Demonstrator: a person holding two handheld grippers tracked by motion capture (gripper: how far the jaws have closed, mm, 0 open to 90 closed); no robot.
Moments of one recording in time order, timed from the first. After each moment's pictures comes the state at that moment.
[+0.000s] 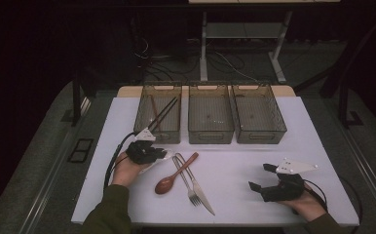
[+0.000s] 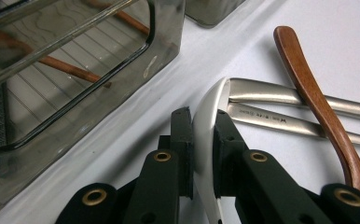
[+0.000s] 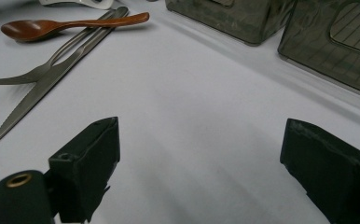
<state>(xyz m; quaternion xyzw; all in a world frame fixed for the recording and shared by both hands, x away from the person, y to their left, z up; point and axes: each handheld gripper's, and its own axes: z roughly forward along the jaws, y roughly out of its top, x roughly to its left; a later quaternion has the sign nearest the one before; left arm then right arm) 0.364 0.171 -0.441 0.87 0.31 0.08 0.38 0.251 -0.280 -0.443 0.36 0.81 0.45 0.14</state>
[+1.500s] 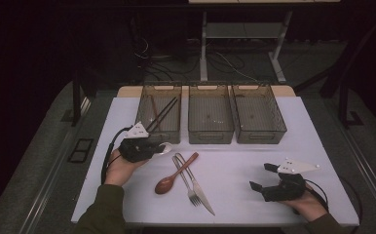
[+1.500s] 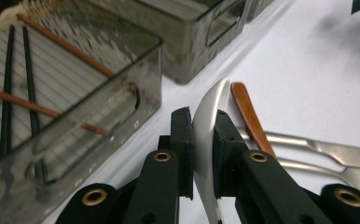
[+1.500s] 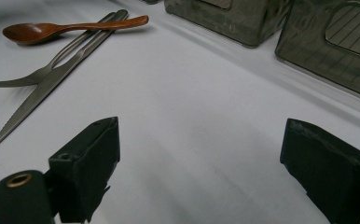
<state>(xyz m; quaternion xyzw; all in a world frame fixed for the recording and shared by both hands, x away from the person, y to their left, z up) 0.347 0.175 -0.394 0.84 0.28 0.11 0.45 0.251 -0.283 -0.442 0.36 0.80 0.45 0.14</state>
